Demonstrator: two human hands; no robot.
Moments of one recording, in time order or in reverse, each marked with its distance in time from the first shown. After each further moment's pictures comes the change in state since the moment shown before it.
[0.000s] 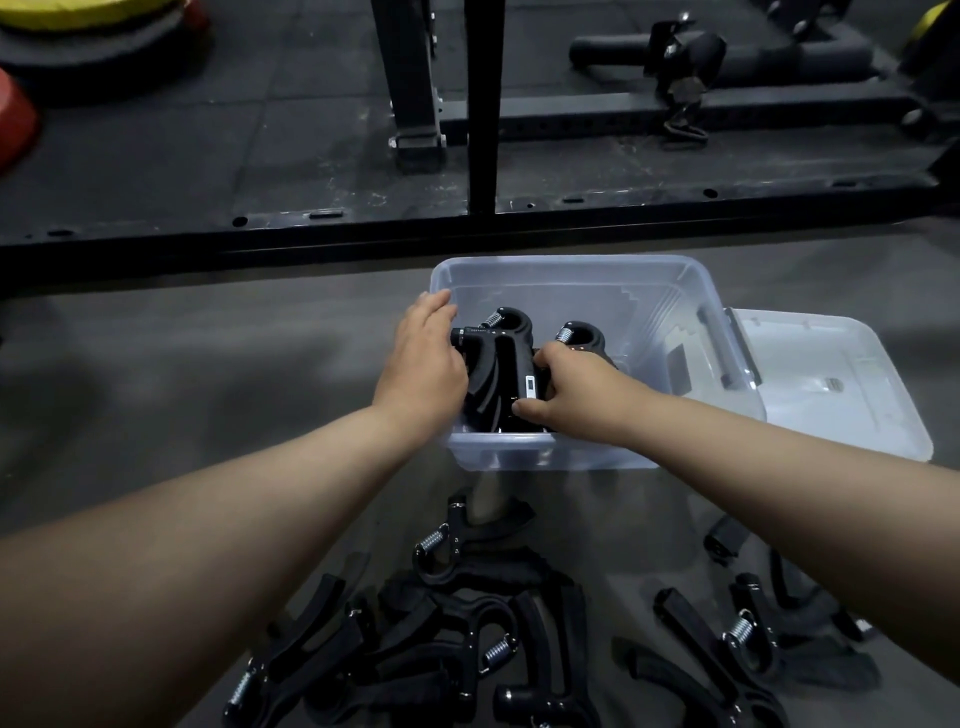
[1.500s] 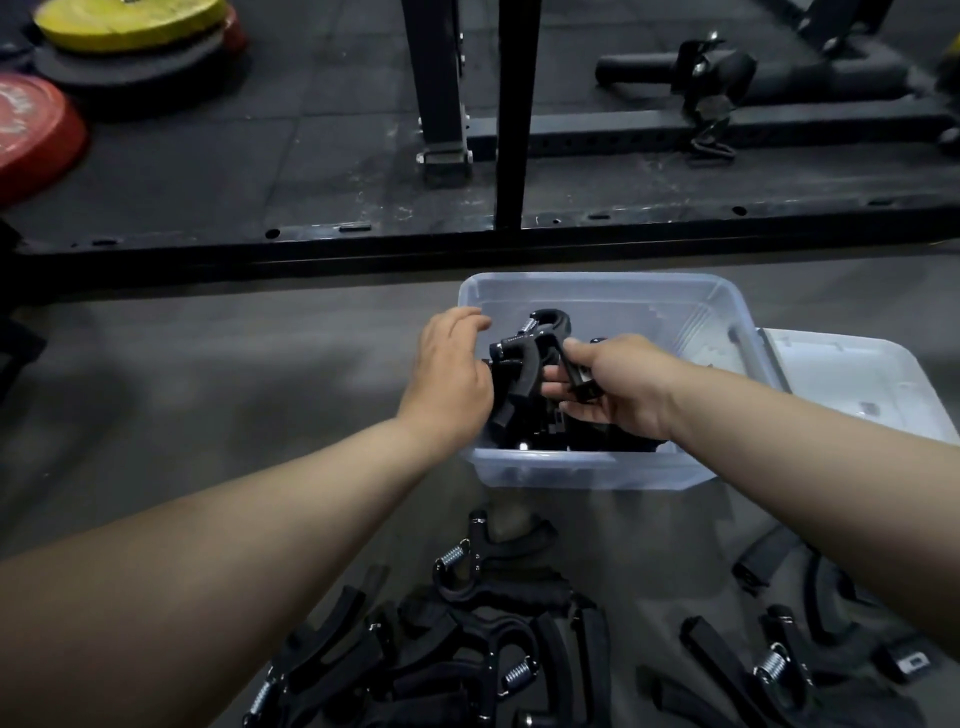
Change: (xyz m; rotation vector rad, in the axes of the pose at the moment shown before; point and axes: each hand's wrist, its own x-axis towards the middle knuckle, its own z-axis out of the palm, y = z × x) left_hand 0.003 -0.005 -0.001 0.003 0.065 0.098; right_hand 0.023 -0.006 -0.018 1.116 -0.072 0.495
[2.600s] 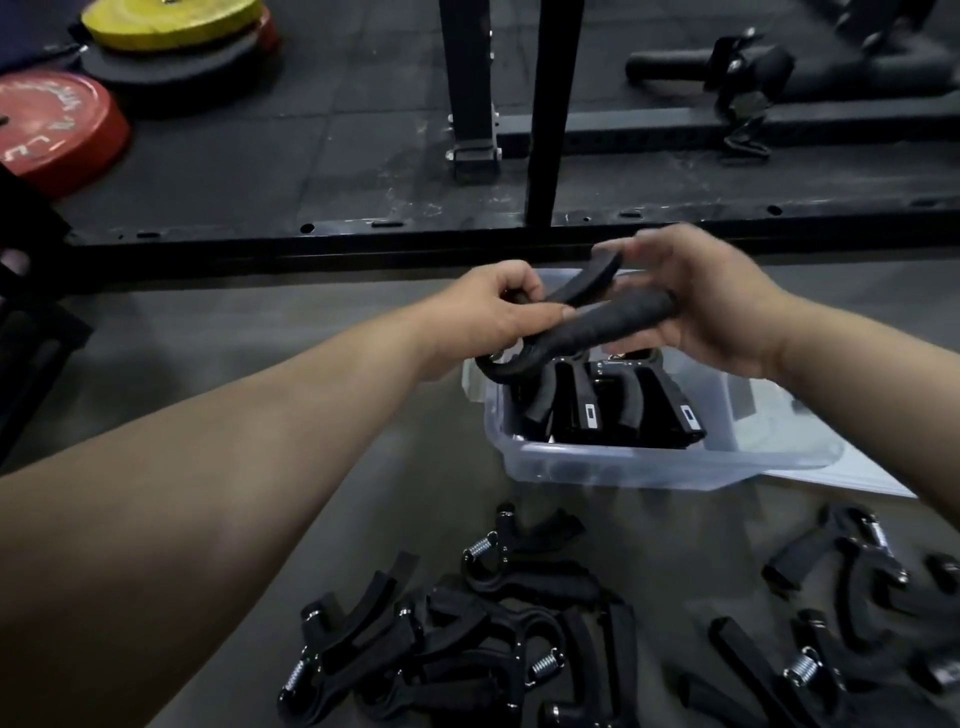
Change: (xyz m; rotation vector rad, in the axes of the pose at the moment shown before) left_hand 0.039 0.035 -0.072 -0.581 -0.513 -0.235; right_hand -0.039 -0.056 -0.017 -0.006 -0.337 -0.393
